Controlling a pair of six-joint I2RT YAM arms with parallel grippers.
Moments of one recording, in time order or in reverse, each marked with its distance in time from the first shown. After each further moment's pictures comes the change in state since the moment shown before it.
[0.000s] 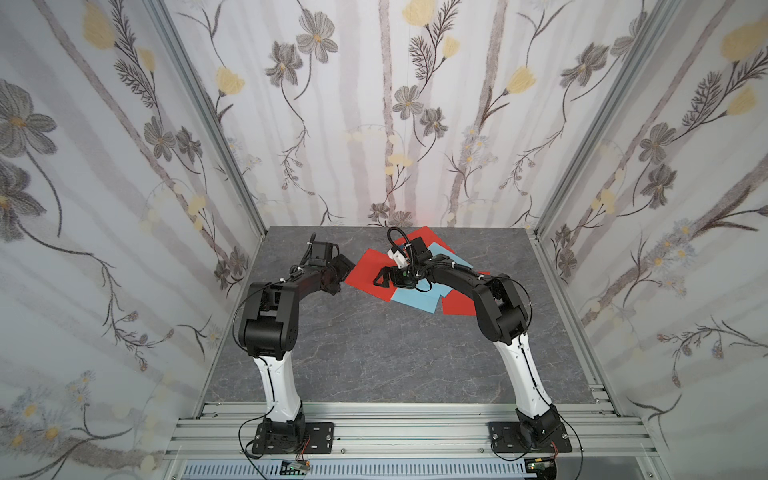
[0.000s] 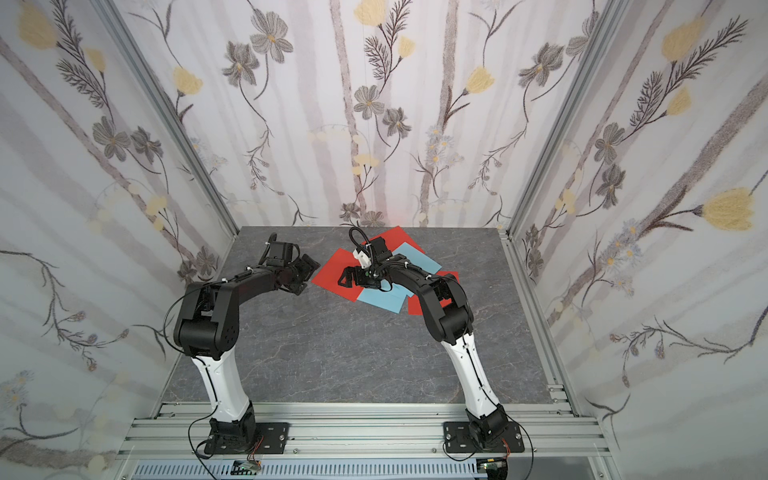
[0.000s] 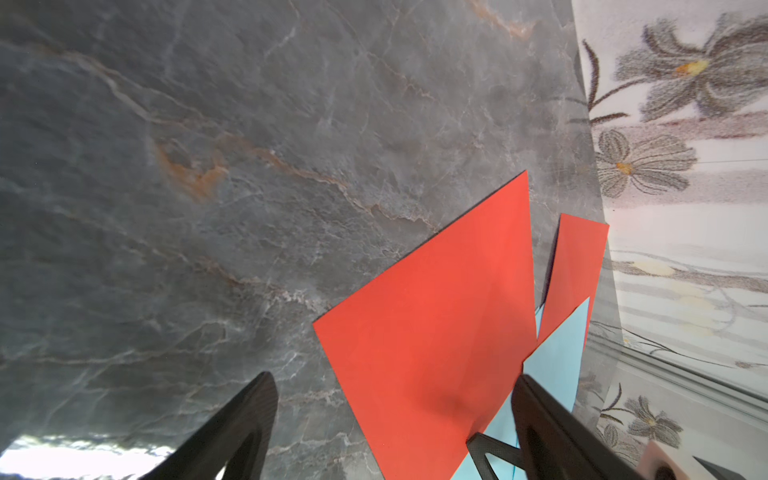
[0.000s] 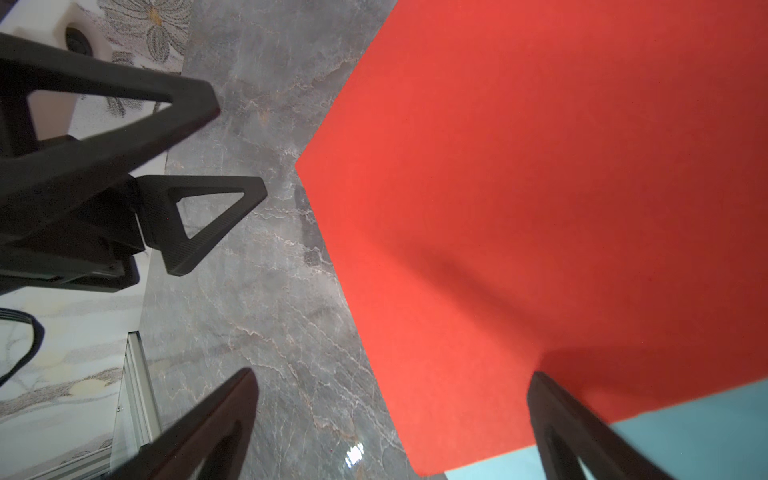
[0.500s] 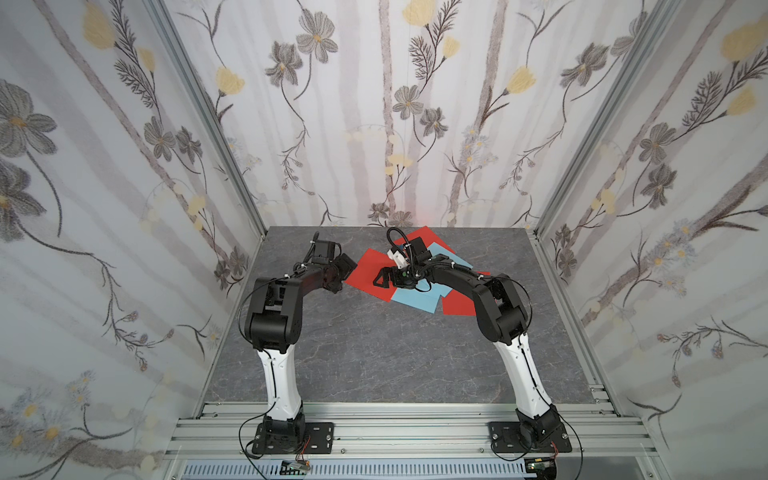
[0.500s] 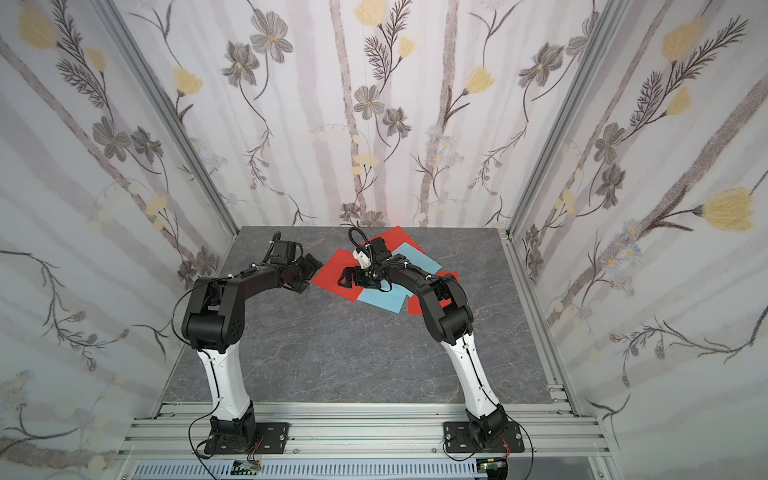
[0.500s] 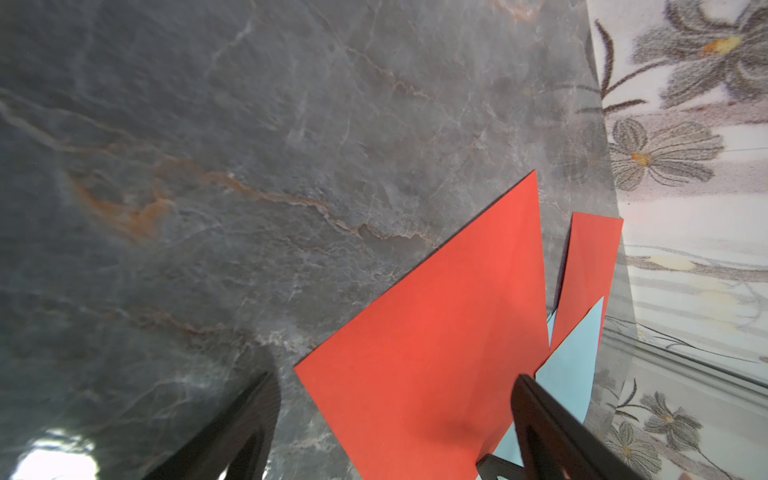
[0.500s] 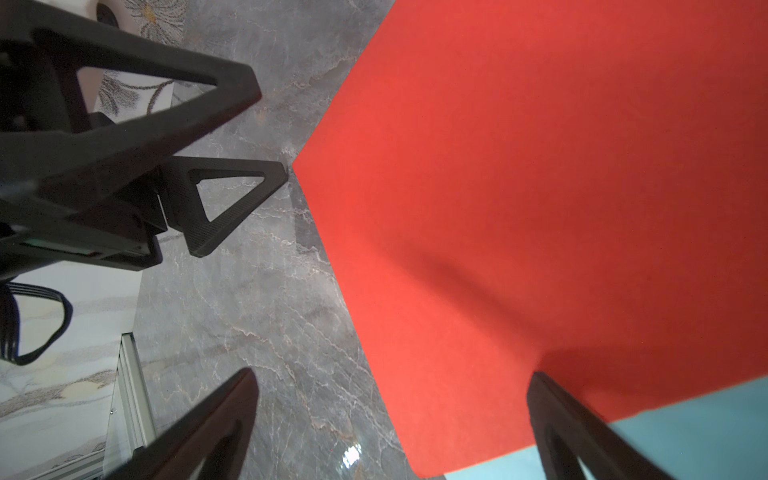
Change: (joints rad) left arm -0.005 0.061 0.029 0.037 0.018 0.034; right arm 0.003 0.000 0.000 -0.008 0.016 -0.005
